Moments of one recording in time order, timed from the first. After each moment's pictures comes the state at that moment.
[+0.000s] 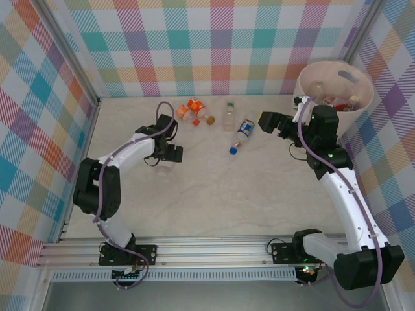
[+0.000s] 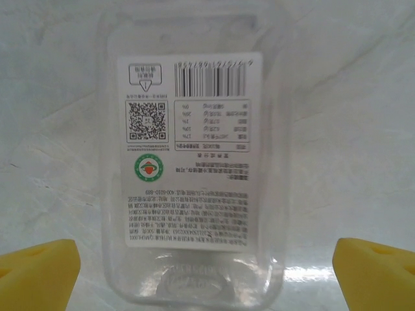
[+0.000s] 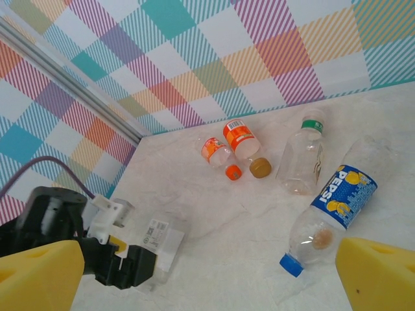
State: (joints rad) left arm -0.36 1.74 1.27 -0.78 -0.20 -0.26; right arm 0.16 1.07 1.11 -0.35 -0.43 0.46
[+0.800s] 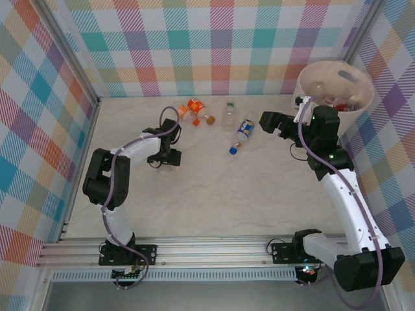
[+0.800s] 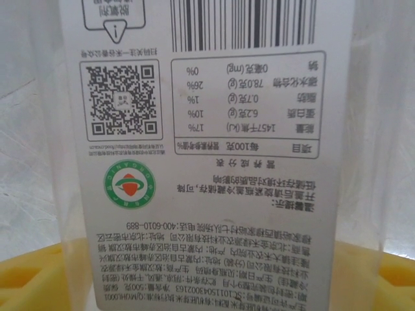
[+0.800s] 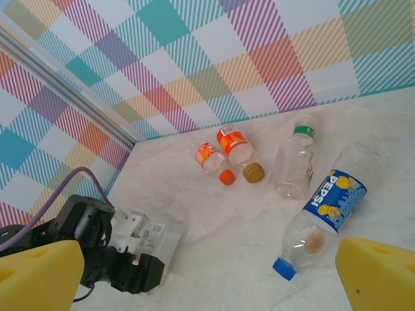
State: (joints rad) left arm -0.35 1.86 1.28 -0.76 -0.22 -0.27; right arm 0.16 1.06 1.11 -0.35 -0.41 0.46
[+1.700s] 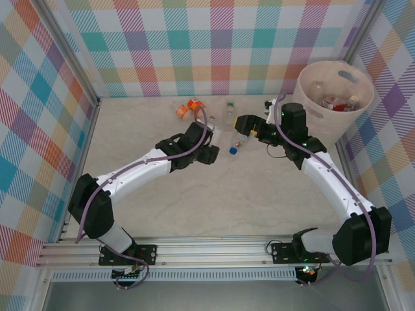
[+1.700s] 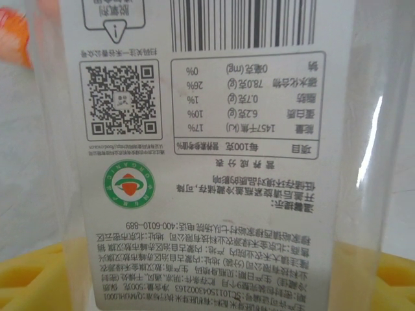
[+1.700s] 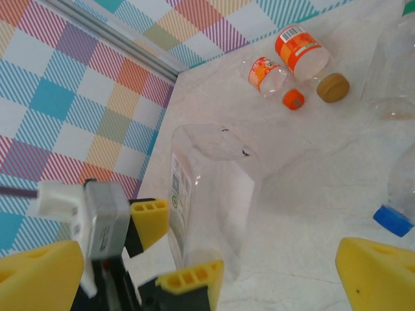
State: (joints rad) left arm -0.77 1.58 1.31 -0.53 -0.27 -0.23; right arm 0.32 1.29 1.10 -0.25 -0.53 0.66
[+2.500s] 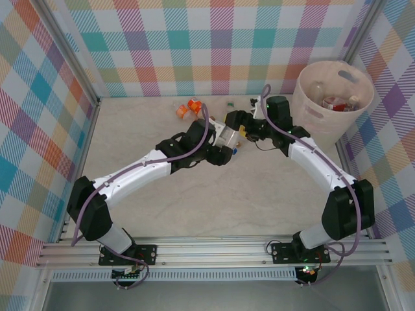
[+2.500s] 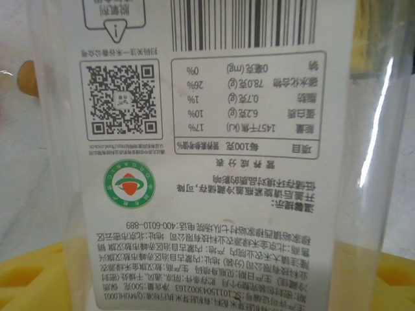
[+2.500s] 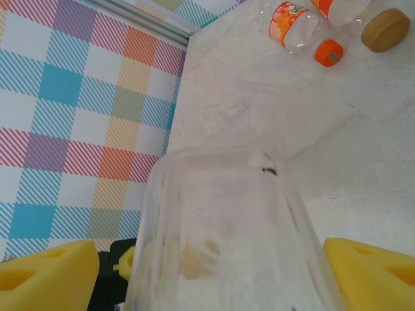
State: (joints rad) left arm -0.81 1.57 1.34 -0.47 -0.06 -0.22; right arm 0.37 1.49 1.23 -0.24 -0.64 0.76
